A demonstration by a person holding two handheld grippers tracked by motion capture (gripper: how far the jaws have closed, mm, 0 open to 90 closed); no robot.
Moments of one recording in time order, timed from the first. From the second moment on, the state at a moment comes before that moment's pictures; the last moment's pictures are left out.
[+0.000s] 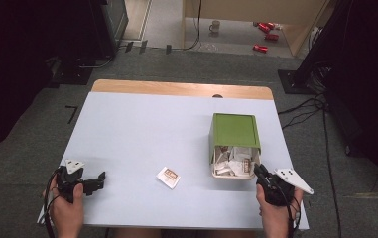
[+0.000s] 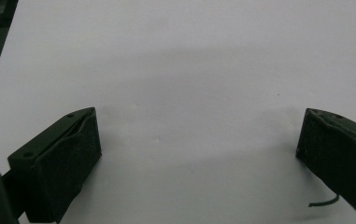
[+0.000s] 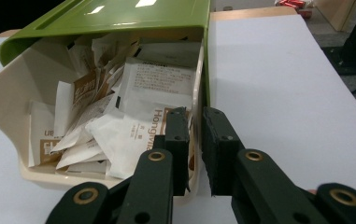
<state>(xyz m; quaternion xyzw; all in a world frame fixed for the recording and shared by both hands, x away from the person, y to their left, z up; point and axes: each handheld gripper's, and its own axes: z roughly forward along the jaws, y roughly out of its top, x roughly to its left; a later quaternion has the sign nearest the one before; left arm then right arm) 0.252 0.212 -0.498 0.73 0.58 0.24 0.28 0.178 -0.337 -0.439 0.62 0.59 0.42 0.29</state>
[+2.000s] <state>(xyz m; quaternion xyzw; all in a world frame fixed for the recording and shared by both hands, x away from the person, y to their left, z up) 0.252 0.212 -0.498 0.73 0.58 0.24 0.28 0.198 -0.312 -0.483 0.64 0.62 0.37 0.28</state>
